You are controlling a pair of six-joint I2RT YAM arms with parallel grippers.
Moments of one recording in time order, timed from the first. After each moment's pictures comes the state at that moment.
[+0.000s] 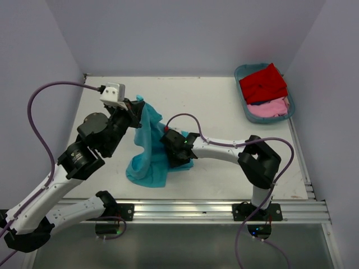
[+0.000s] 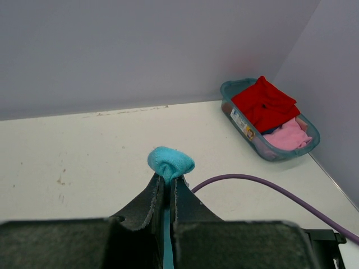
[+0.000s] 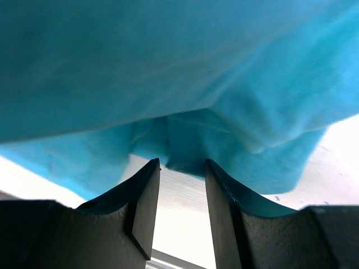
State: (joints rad) left arm -0.81 0.87 1.18 -0.31 -0.45 -0.22; right arm 1.01 1.85 1.26 -0.57 0.12 0.66
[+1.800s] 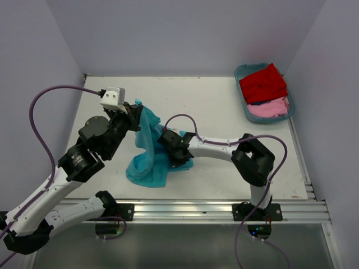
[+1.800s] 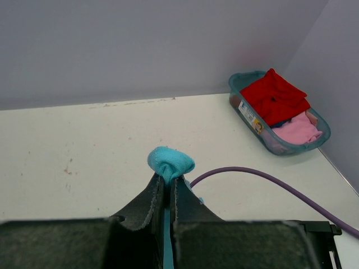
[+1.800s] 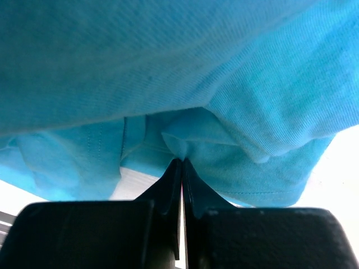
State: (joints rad) left arm -0.81 0.84 1.13 -0.32 -0.48 -0.23; right arm 1.01 1.91 1.31 -0.61 0.14 0.66
